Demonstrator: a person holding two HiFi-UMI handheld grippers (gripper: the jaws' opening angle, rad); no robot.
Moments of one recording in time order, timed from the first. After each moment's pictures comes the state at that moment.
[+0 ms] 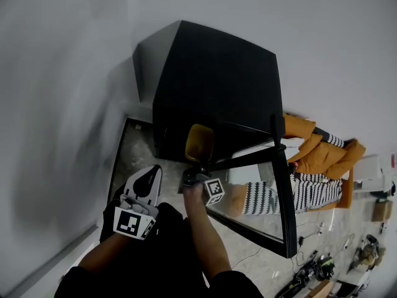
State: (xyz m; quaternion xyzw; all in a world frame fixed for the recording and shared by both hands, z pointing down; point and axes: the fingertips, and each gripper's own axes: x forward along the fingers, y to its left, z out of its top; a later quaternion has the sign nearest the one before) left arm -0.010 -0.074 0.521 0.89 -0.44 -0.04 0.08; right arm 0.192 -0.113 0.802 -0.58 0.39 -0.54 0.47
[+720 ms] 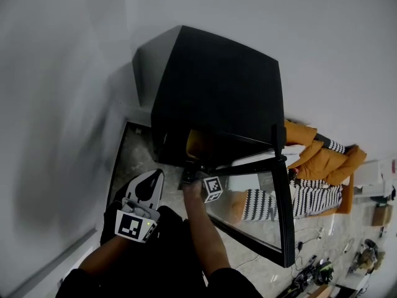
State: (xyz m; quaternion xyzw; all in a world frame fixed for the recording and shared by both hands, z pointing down) left arm 0.000 -0.090 0.526 0.89 -0.44 -0.04 0.08; right arm 0.202 -0.158 0.816 -0.58 0.41 -0.52 0.48
